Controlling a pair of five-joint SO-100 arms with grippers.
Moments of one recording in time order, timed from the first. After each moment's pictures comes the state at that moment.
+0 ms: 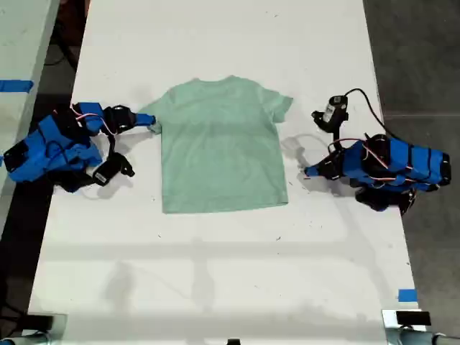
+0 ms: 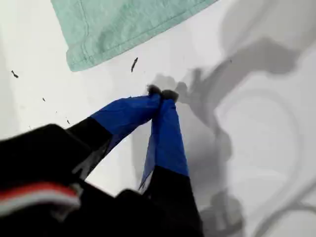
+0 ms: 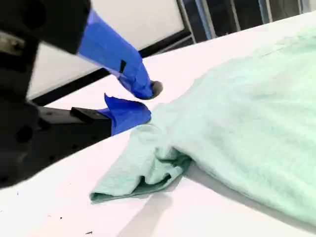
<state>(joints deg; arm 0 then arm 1) -40.4 205.1 186.3 57.6 28.7 13.3 200.6 174.8 78.9 -48.3</state>
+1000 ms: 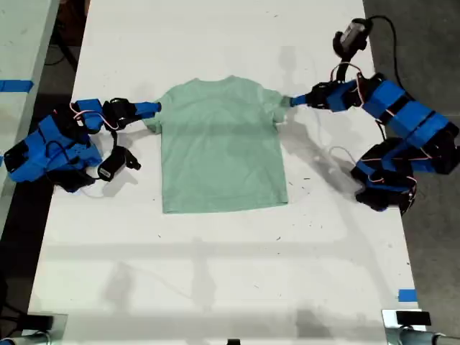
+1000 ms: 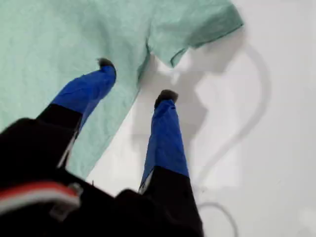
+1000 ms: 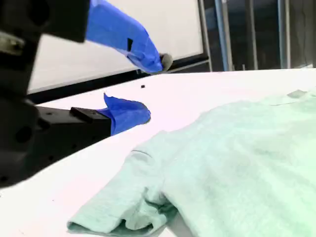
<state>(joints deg) -40.6 205.5 186.3 48.2 20.9 52.5 132.2 121.2 60.8 -52.2</state>
